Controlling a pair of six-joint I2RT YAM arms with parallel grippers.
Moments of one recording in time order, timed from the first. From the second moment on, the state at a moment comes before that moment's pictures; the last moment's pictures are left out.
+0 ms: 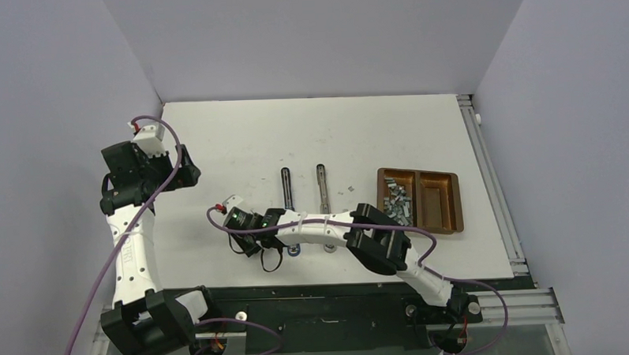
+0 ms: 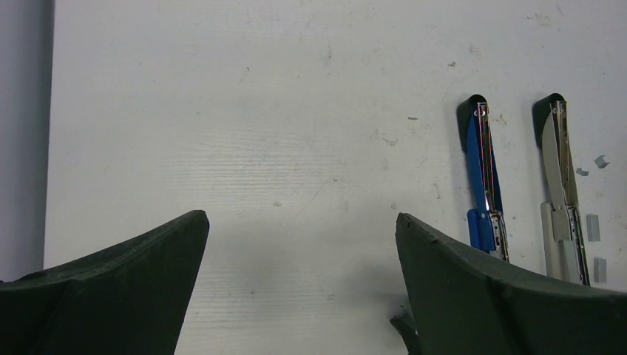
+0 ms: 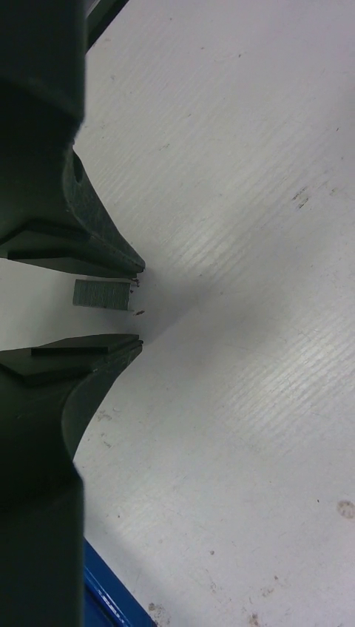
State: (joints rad) left arm 0.34 1.13 1.07 -0.60 0.40 0.04; right arm 1.24 2.29 1.80 -0.50 0.18 0.40
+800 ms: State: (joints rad) left arm 0.34 1.11 1.07 -0.65 0.40 0.07; right arm 1.30 2.32 1.85 -0.56 0.33 0.43
